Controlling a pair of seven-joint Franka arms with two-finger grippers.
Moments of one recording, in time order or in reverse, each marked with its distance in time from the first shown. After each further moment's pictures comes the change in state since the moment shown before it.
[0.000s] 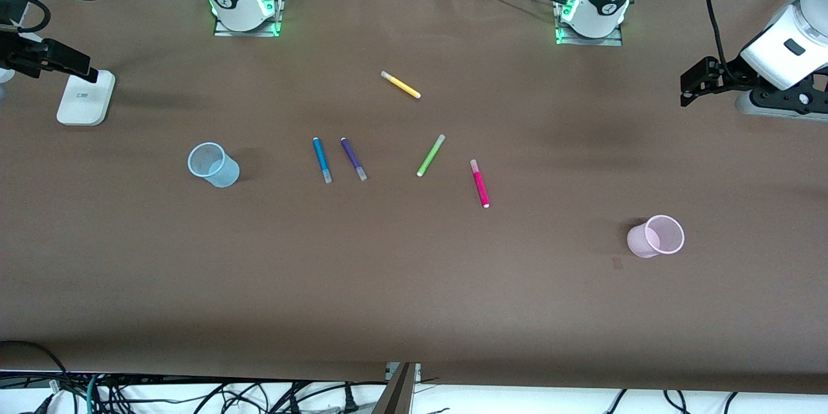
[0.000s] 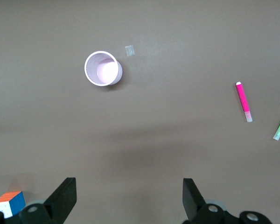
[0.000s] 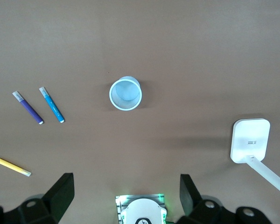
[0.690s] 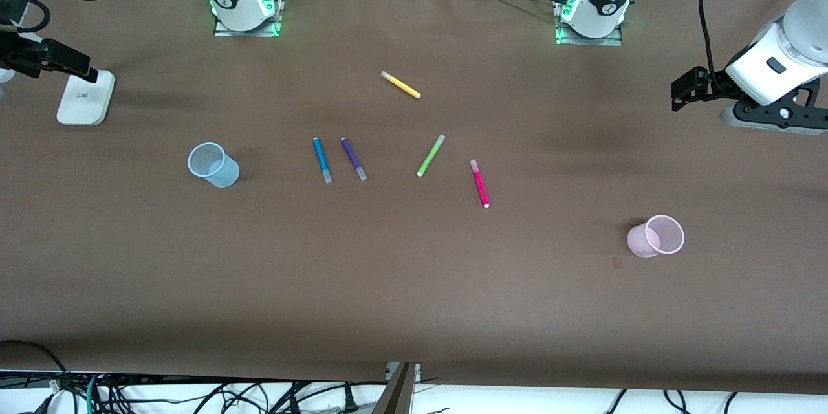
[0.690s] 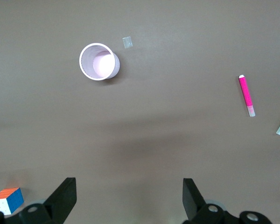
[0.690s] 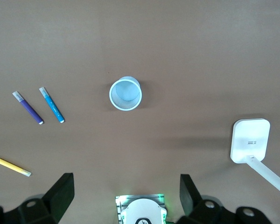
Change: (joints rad) left arm -0.003 0.034 -0.002 0.001 0.000 -0.008 0.000; right arm 0.000 0.001 0.000 0.000 0.000 0.000 0.000
